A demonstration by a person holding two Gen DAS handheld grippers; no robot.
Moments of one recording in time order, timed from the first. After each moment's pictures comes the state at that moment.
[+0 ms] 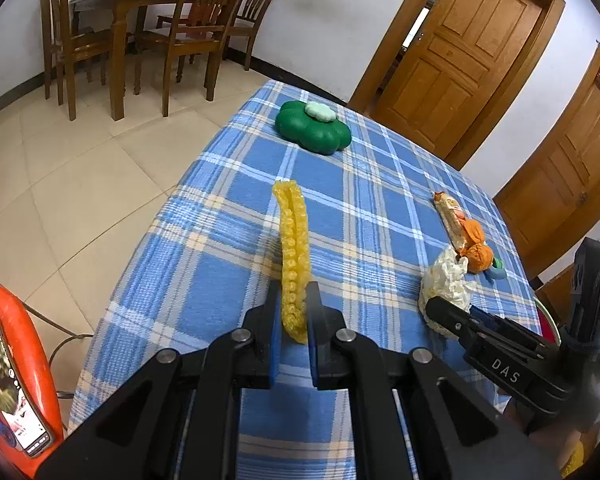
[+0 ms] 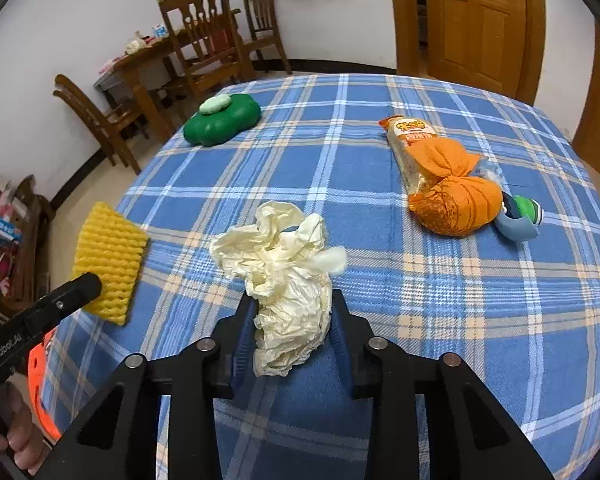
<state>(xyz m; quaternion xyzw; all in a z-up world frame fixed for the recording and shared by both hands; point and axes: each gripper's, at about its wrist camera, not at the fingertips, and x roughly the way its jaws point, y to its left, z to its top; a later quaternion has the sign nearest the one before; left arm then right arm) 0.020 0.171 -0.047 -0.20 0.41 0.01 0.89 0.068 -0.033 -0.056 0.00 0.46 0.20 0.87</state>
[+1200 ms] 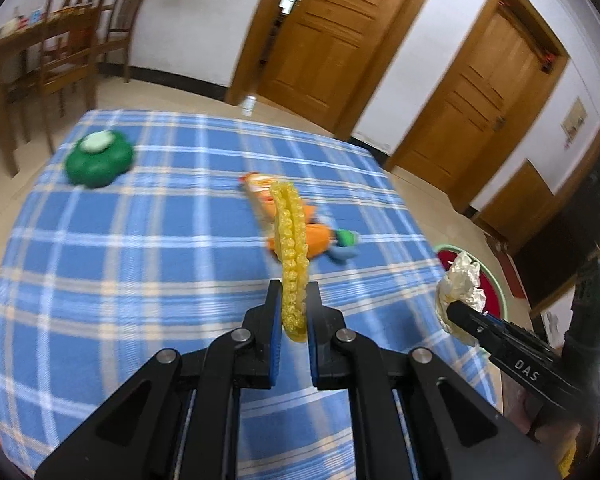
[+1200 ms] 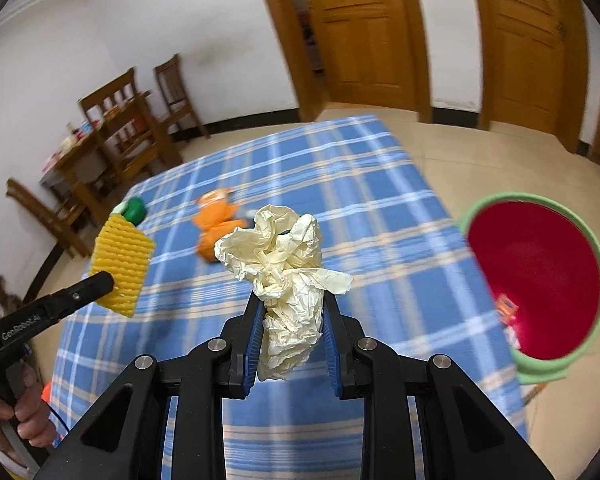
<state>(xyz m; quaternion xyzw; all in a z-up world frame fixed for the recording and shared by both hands) 0.061 0.015 0.010 -0.13 0.41 -0.18 0.88 0.008 -0.214 0.006 0.10 0.40 0.05 0.91</state>
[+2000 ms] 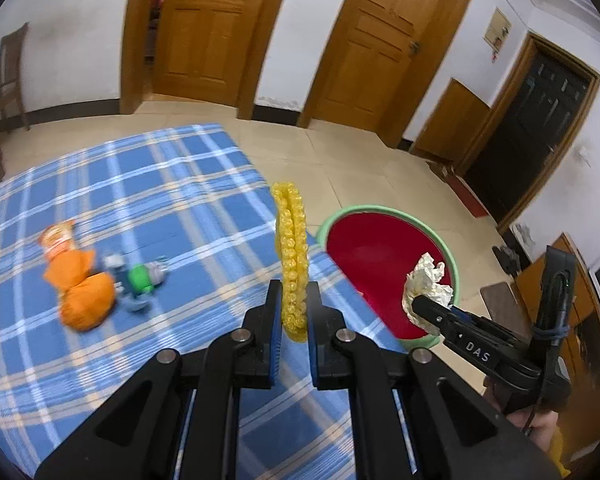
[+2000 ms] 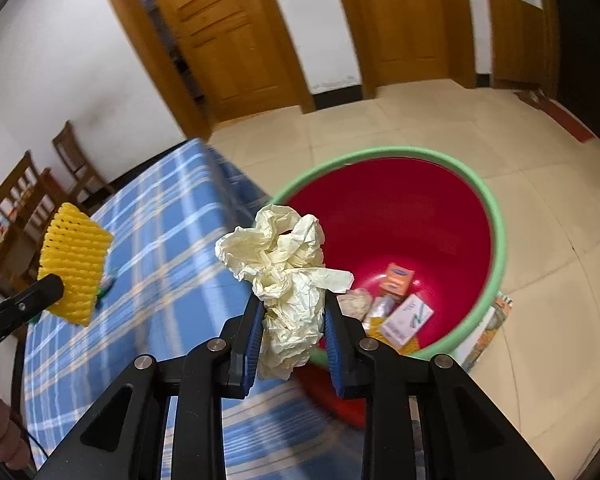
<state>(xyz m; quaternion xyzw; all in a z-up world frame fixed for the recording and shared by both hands) 0.086 -0.167 0.022 -0.01 0.42 -0.33 0.85 -0.016 -0.367 -0.022 0.21 0.39 -0.12 0.89</state>
